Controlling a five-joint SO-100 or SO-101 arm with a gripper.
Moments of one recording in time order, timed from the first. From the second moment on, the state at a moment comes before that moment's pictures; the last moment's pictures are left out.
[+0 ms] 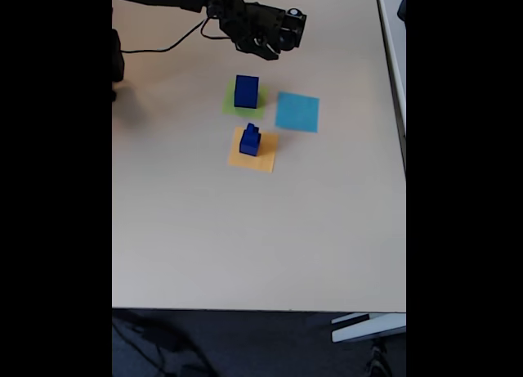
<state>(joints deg) -0.1 84.7 94.0 36.4 103.5</state>
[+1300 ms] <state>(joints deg) 13.7 84.5 91.8 42.6 86.3</state>
